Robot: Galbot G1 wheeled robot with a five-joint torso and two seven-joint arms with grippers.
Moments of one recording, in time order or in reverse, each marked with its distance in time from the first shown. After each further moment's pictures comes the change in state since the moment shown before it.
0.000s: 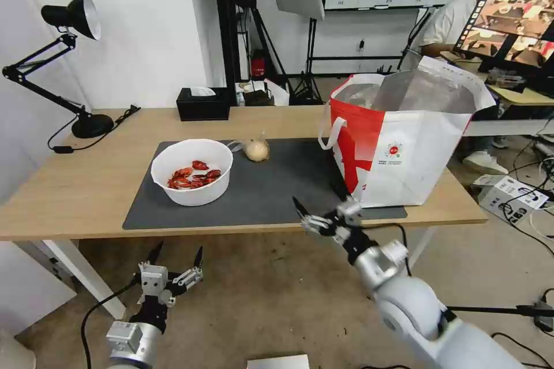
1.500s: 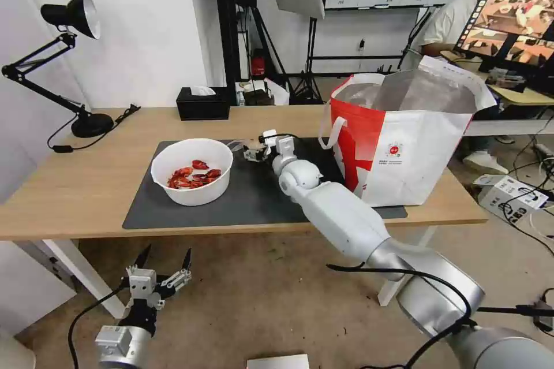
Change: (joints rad) left arm 0.010 -0.009 -0.050 0.034 -0.009 -0.025 0.005; right arm 0.771 0.581 -0.274 -1.102 0.122 -0.242 -0.016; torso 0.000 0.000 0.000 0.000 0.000
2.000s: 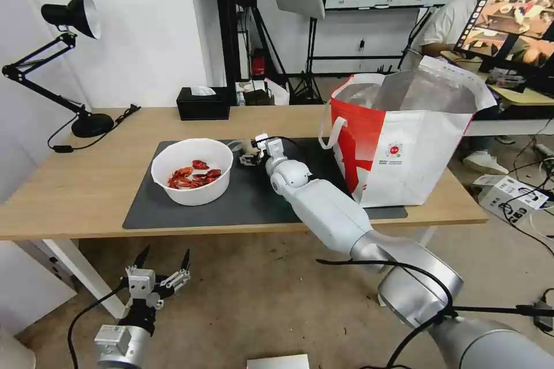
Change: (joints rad) left arm -0.006 0.006 -0.003 0.008 -0.010 -0.002 0.000; right arm 0.044 0.061 0.002 -0.139 -0.064 0.002 -0.046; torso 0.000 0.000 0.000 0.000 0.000
